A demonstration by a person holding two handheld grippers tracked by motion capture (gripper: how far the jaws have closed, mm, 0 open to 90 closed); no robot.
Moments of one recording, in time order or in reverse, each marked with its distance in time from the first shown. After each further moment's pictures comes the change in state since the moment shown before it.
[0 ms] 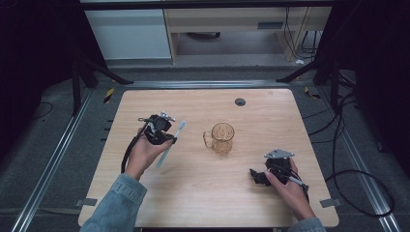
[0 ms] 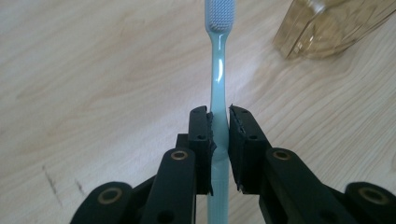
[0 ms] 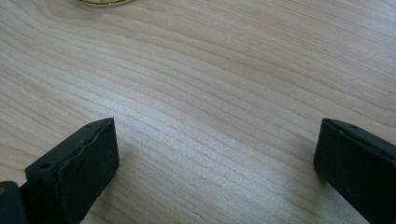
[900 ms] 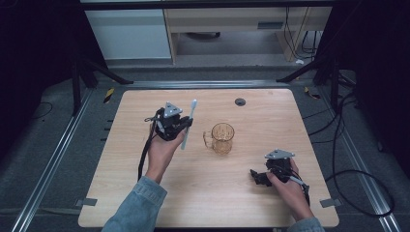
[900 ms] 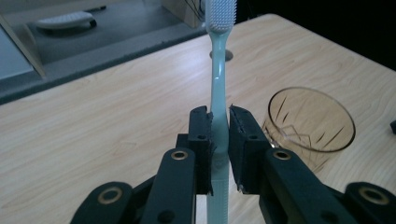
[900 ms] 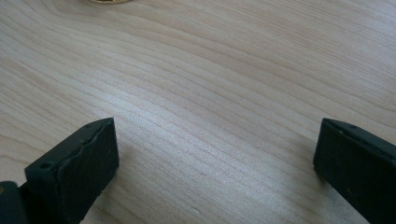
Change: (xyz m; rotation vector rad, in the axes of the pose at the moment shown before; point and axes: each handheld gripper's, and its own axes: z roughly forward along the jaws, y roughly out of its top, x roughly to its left) left arm -0.033 0.025 -0.006 -0.448 0.043 -0.054; right arm -0.001 -0.001 -0.001 0.000 0.012 -0.014
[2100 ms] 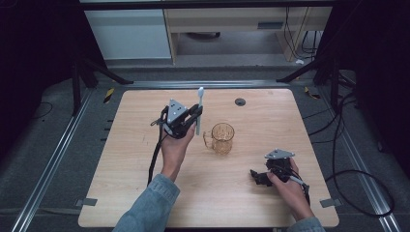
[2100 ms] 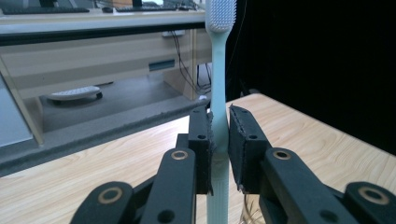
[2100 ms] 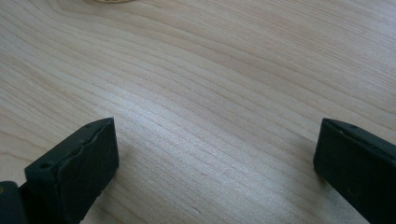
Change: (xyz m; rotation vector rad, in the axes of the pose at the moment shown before) left arm -0.022 0.010 0.008 -0.316 0.003 -0.003; right arm -0.001 0.000 0.000 0.001 0.013 -0.009
